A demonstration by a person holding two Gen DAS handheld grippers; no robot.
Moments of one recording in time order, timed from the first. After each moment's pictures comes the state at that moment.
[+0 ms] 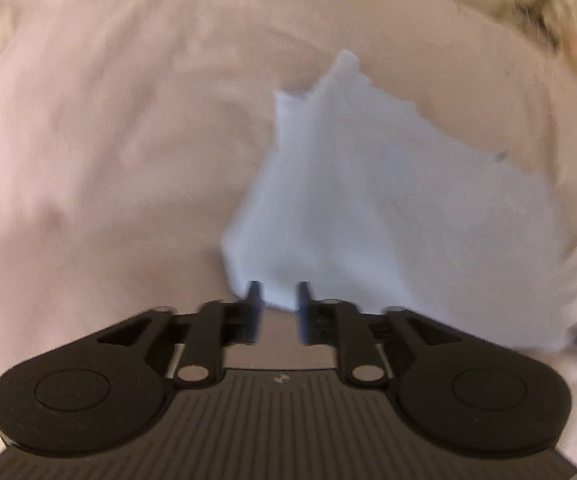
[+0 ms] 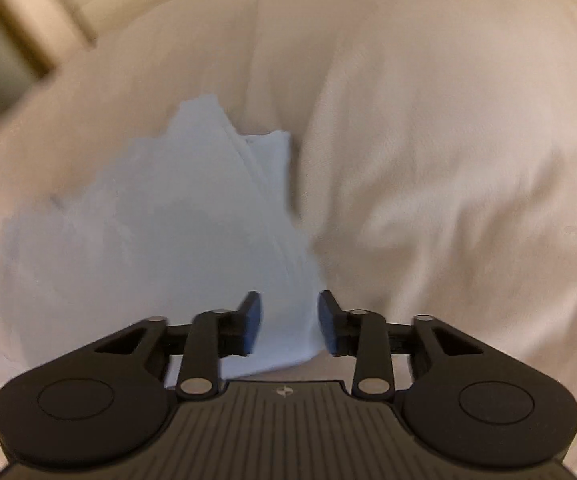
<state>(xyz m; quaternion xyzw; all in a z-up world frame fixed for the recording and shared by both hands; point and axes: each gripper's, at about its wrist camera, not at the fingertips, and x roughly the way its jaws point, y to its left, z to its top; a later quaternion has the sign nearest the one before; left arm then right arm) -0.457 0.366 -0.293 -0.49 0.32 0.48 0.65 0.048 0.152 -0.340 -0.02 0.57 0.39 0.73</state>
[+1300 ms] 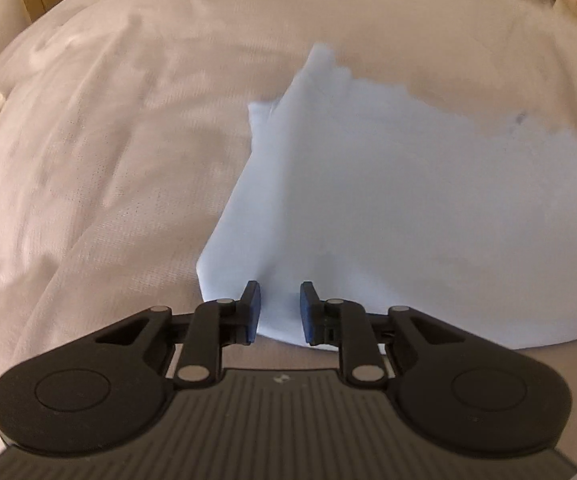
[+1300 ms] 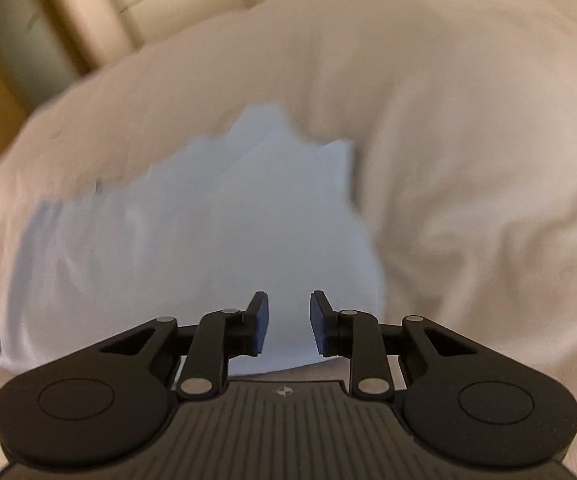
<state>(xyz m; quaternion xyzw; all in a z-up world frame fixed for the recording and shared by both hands) -0.378 0.383 -0.310 -0.31 0.43 0.55 0.65 0.007 0.195 -0.335 -0.15 0.46 0.45 0.75</state>
